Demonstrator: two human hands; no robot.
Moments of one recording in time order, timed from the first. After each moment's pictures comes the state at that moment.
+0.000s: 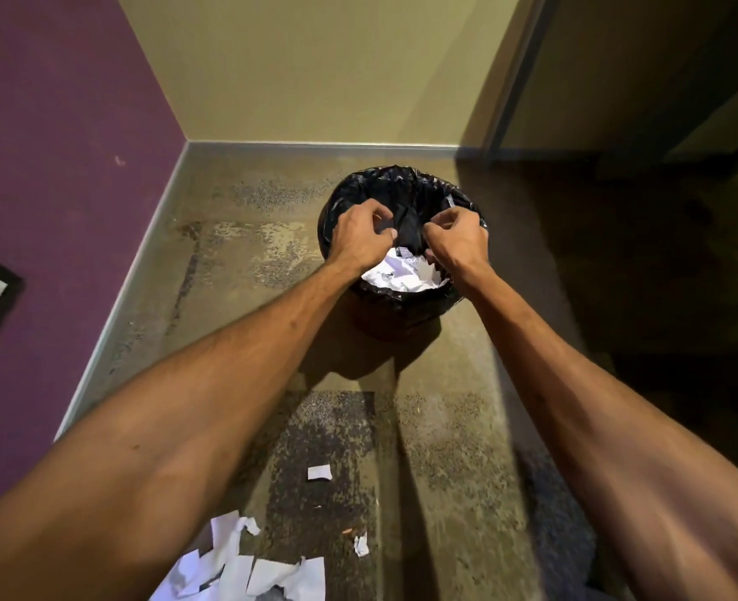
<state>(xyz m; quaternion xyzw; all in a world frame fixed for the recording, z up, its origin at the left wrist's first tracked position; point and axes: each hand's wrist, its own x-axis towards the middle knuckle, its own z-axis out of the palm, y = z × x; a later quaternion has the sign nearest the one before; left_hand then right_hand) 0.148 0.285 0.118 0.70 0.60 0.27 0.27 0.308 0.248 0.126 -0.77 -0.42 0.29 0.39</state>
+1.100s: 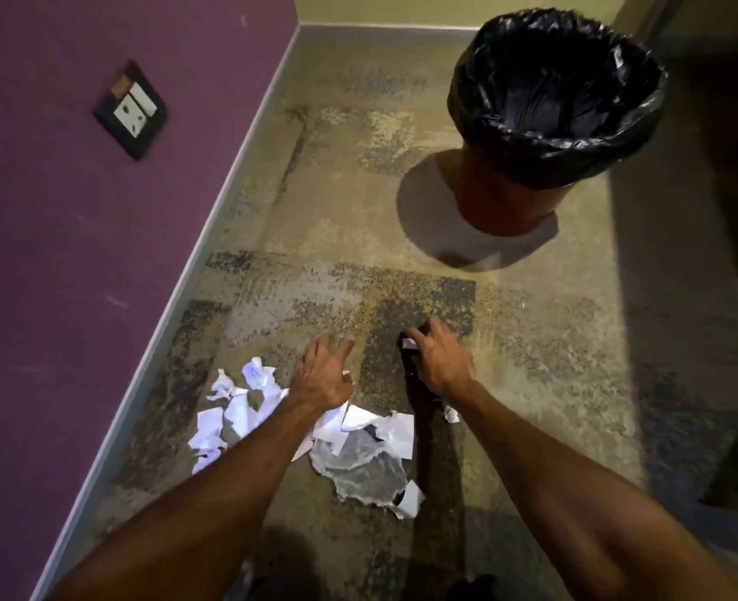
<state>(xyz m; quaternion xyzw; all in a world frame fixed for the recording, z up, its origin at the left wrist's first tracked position) -0.113 -0.059 -0.139 0.68 0.68 -0.08 0.28 0.131 -0.024 -0.170 -0.61 -0.77 0.19 -0.02</state>
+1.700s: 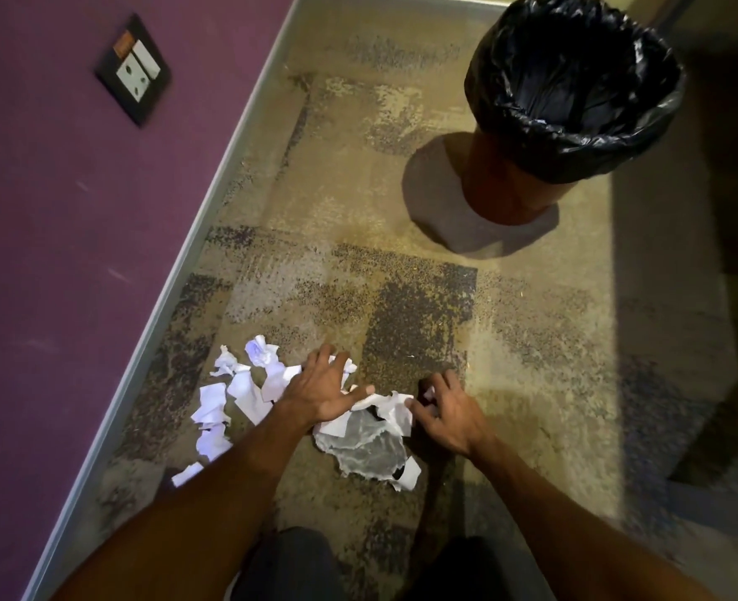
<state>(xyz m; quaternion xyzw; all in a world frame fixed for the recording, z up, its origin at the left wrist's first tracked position) -0.128 -0.103 -0.132 0.66 0.65 -0.10 0.36 0.150 -0.134 -0.147 -0.61 -0.71 0.35 0.00</state>
